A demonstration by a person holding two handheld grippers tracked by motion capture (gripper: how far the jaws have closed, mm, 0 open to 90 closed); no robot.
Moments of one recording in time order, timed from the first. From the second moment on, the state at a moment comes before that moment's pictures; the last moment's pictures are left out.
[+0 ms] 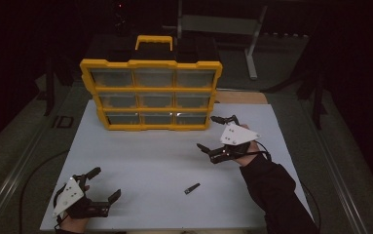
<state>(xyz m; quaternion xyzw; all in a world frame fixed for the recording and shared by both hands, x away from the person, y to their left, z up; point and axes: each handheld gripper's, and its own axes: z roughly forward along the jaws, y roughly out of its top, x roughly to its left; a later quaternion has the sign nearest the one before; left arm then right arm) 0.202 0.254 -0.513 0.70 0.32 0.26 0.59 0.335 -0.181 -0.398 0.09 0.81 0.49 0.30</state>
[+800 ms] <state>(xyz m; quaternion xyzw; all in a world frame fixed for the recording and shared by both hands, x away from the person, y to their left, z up) 0.202 0.255 -0.513 0.70 0.32 0.25 0.59 0.371 -0.134 -0.422 0.05 0.84 0.42 0.33</state>
